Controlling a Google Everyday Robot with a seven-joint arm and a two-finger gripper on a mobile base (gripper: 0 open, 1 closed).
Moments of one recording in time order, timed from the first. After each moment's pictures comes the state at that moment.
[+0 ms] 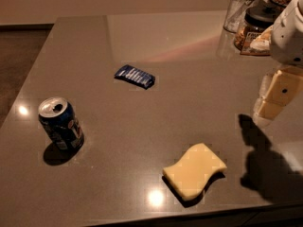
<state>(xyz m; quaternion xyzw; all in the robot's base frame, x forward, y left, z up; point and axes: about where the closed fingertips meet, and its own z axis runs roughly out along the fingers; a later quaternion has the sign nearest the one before) 0.438 -0.217 0.976 -0.60 0.78 -0.03 0.16</state>
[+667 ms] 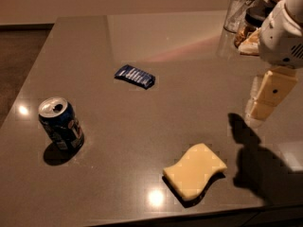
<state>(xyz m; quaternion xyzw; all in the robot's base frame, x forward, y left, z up) 0.439 -0.200 0.970 -0.62 0.77 -0.01 0.15</state>
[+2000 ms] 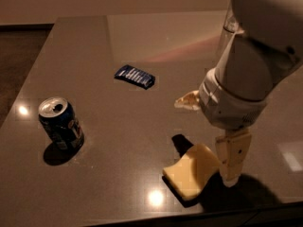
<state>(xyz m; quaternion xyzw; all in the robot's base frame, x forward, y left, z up) 0.368 -0.110 0.893 -0.82 0.57 0.05 0.09</state>
